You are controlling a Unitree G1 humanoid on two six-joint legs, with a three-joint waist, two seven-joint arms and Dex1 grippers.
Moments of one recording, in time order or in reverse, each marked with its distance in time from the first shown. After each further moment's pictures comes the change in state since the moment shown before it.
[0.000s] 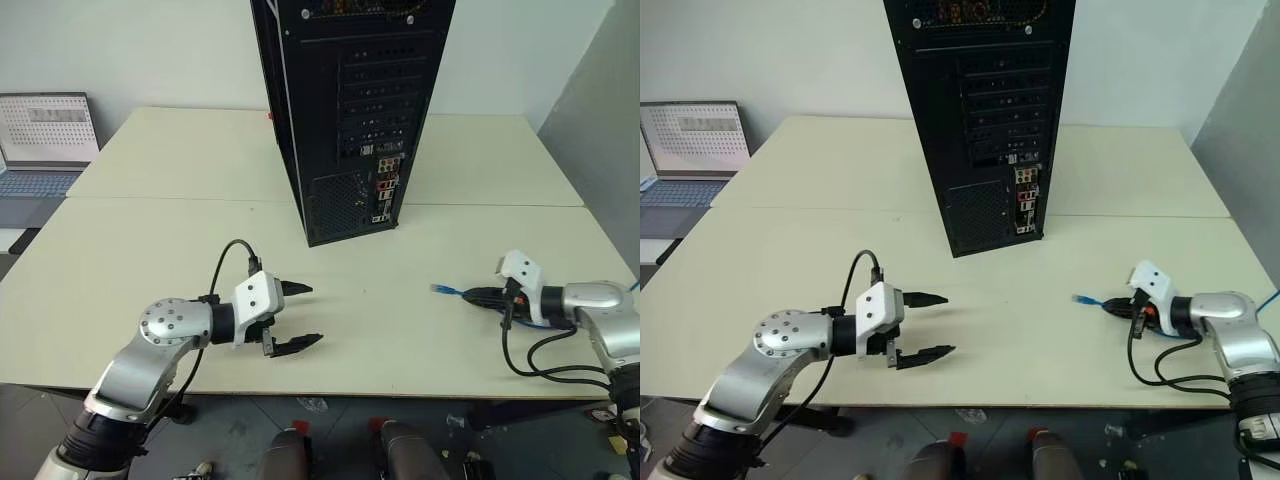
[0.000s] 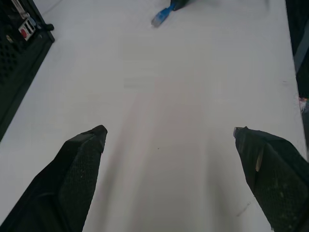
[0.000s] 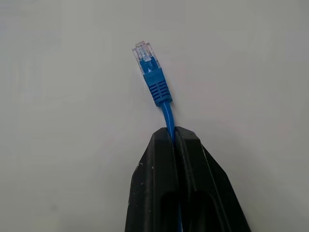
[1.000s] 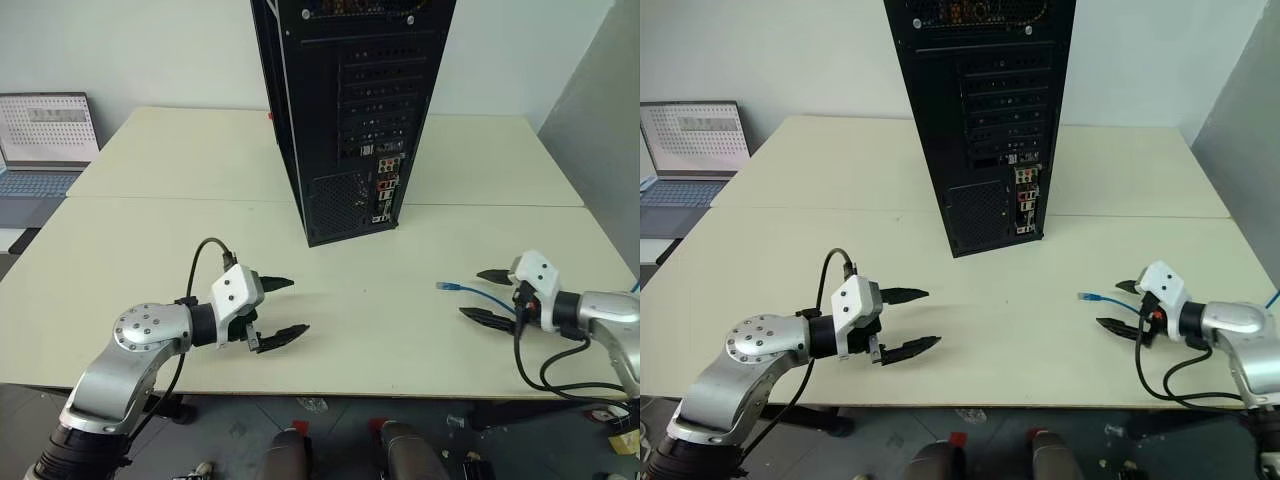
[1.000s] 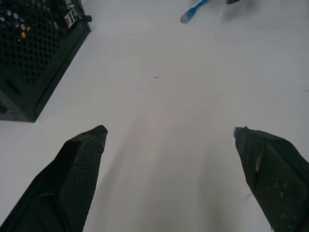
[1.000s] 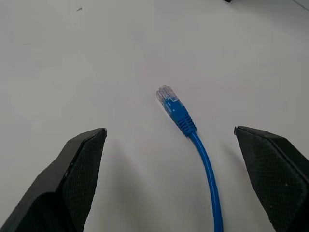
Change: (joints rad) left arm 0.084 0.039 0.128 -0.070 -0.060 0.058 0.040; right arm 0.119 -0.049 -0.078 -0.114 0.077 0.026 -0.122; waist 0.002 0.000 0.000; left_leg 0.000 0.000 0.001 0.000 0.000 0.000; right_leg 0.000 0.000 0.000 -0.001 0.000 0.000
